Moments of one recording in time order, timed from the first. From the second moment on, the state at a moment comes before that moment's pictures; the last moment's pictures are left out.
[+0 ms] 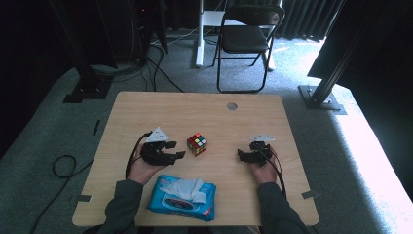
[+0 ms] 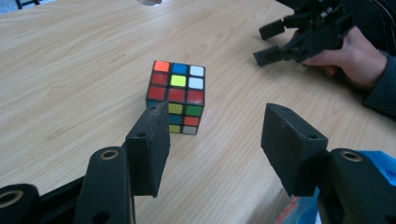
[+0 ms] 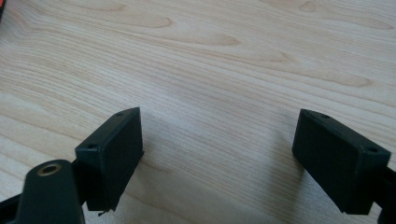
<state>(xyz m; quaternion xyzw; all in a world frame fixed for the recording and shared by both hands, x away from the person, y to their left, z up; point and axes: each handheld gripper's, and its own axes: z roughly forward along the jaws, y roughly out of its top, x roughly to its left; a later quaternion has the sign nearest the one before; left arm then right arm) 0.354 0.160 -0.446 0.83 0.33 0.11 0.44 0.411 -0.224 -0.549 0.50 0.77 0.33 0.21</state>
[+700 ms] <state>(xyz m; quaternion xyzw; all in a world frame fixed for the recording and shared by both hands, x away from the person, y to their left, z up) 0.332 0.160 -0.453 0.84 0.32 0.09 0.43 0.411 -0.224 -0.549 0.50 0.77 0.33 0.21</state>
